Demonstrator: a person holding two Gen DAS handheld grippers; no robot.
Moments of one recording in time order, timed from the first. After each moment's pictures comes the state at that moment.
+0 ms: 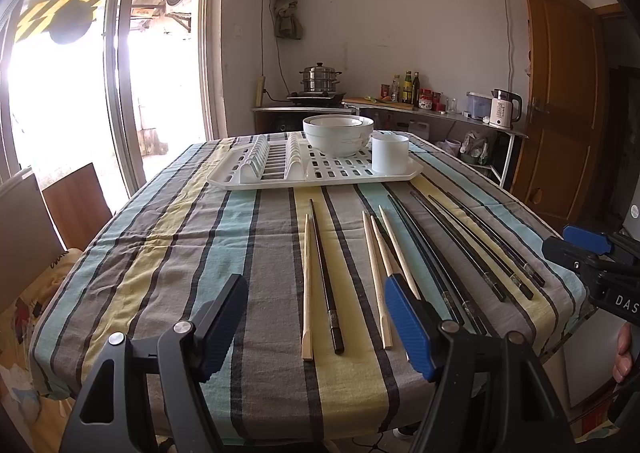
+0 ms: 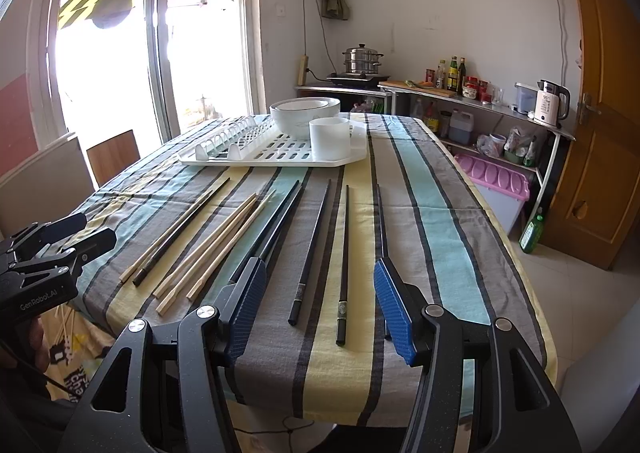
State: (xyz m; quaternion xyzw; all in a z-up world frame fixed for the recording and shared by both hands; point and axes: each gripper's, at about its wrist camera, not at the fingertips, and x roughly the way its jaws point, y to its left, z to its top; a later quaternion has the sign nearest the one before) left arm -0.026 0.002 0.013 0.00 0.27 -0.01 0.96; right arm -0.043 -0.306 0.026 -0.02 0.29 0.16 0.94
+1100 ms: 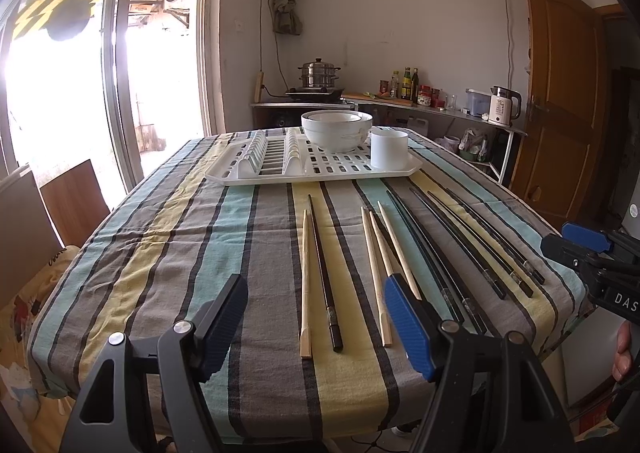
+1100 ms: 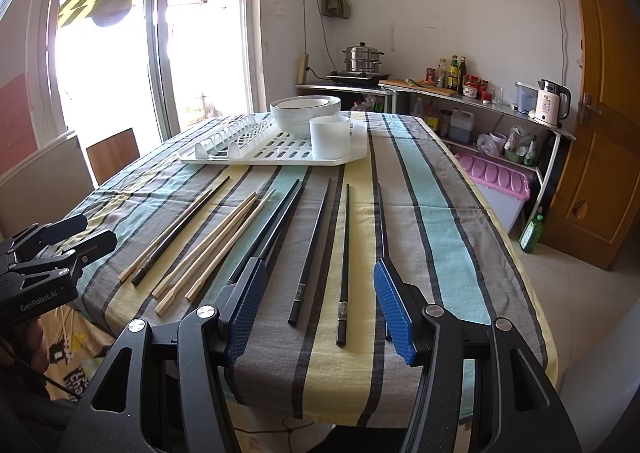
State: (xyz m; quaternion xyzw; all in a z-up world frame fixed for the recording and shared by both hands) left arm -0.024 0.003 0.009 0.00 0.28 -0.01 0.96; right arm -0.044 -0.307 0.026 -0.02 0.29 0.16 0.94
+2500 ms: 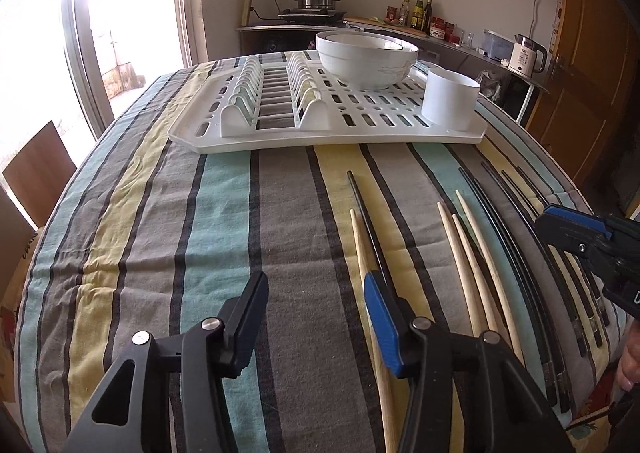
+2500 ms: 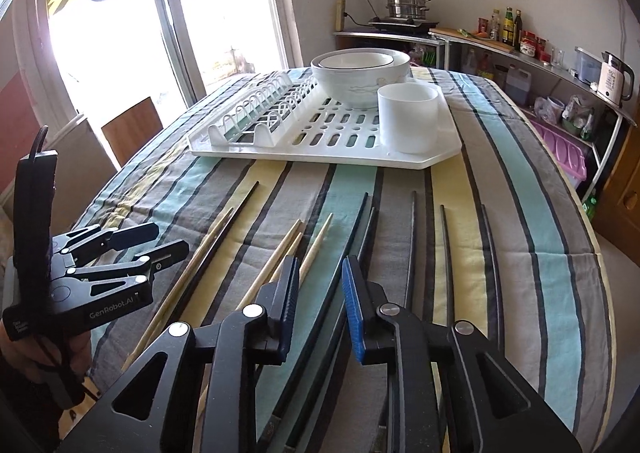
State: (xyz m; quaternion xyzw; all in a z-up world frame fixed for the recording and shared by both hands) left arm 0.141 0.049 -0.026 -0.01 0.43 -0.04 0.90; right arm 0.096 -0.215 0.013 -0.01 0.40 0.23 0.89
